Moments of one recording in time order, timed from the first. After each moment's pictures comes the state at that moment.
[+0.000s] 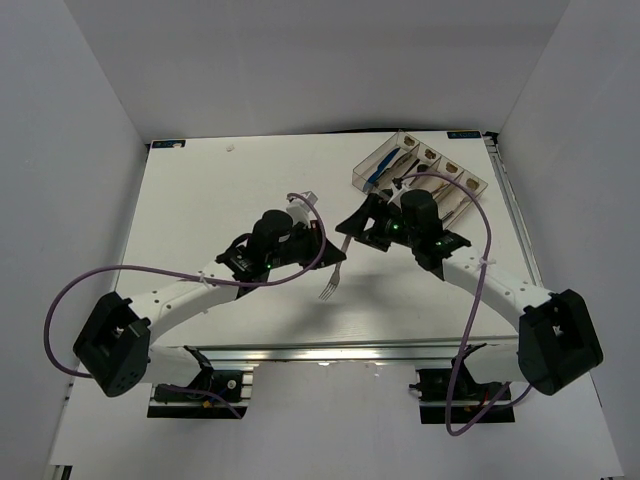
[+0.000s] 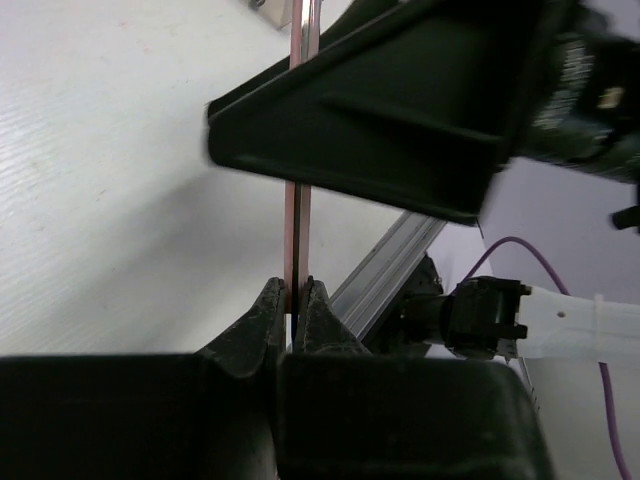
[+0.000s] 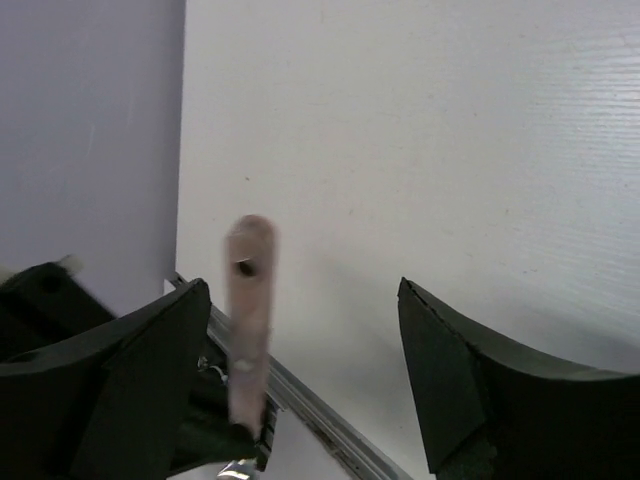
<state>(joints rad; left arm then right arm) -0.75 1.32 0.81 0.12 0.28 -0.76 0.53 1.31 0.83 0.04 -0.34 0.86</state>
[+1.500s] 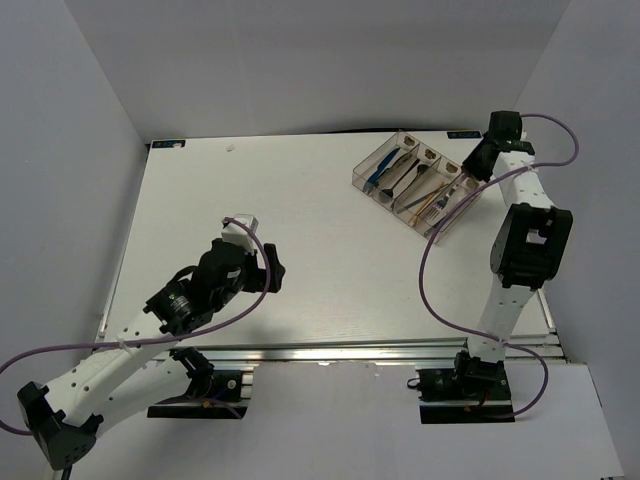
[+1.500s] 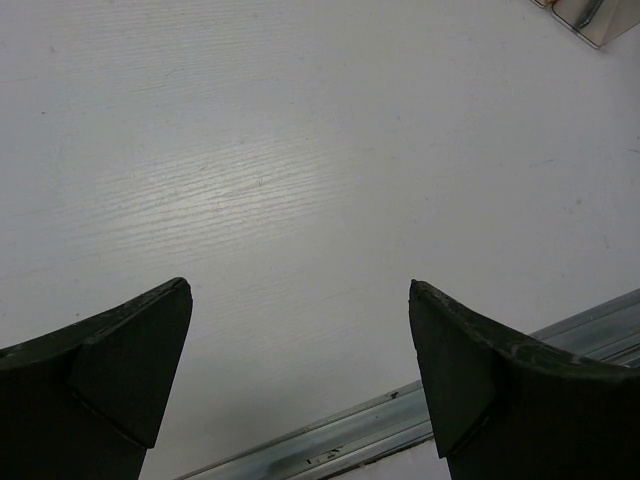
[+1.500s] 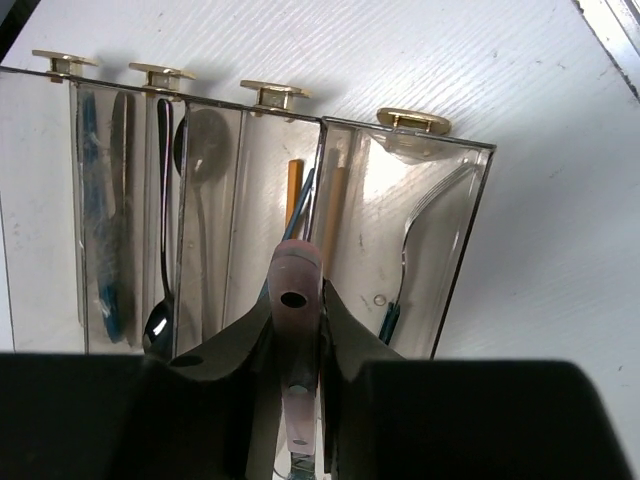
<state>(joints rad) -0.77 0.78 0.75 -0.52 -0.30 -0.45 -0.11 2.02 1.77 -0.60 0.02 0.55</state>
